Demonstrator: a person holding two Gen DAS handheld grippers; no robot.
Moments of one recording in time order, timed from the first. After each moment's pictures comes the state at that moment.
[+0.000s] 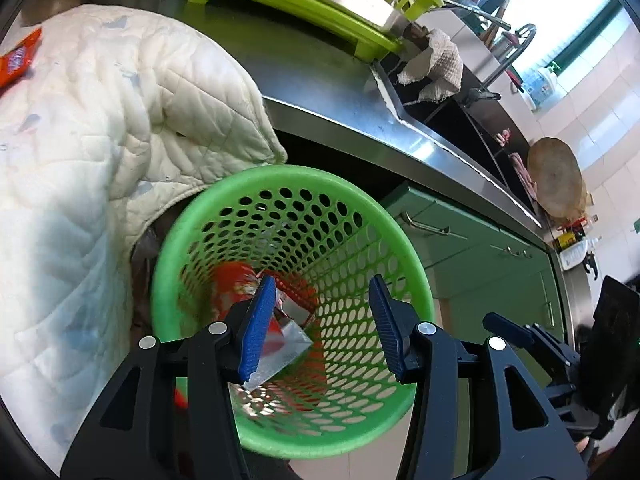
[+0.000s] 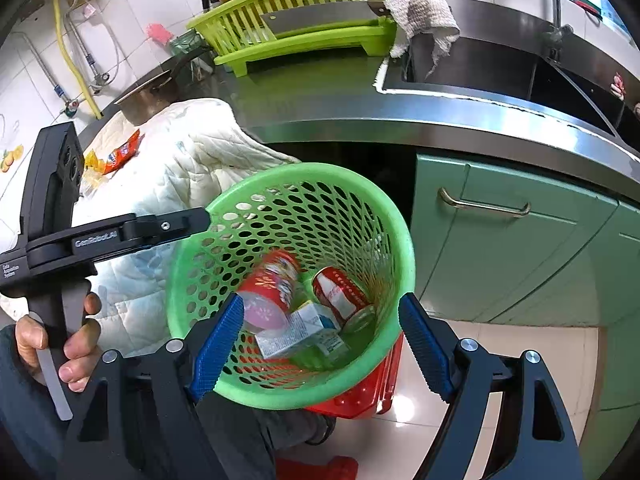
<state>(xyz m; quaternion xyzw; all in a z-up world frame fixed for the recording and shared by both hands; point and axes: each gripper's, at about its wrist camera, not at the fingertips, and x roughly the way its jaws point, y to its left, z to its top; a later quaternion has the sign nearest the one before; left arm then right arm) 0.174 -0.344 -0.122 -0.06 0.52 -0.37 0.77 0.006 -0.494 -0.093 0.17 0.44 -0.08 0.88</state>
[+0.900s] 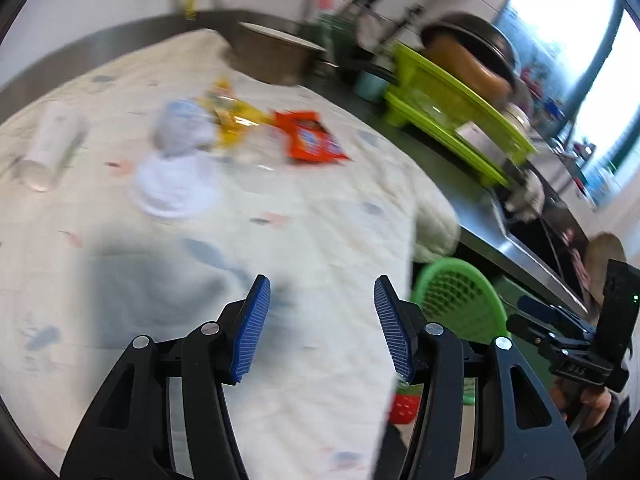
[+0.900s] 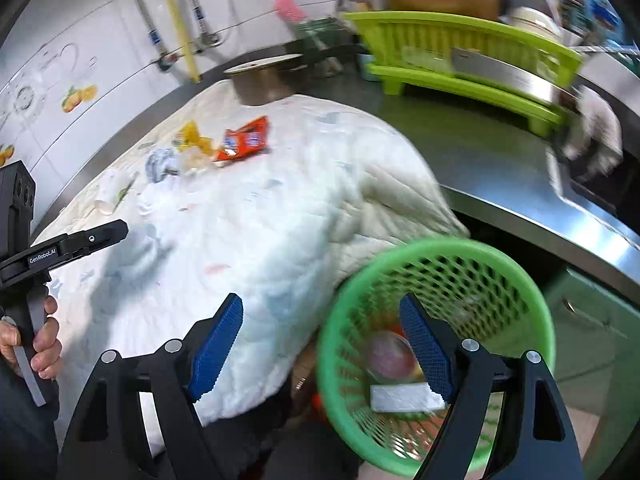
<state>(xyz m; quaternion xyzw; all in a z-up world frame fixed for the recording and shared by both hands) 0.189 -0.076 -0.044 -0.11 0.44 -0.18 0.87 0.118 -0.346 -0.043 0.09 0.43 0.06 0.90</state>
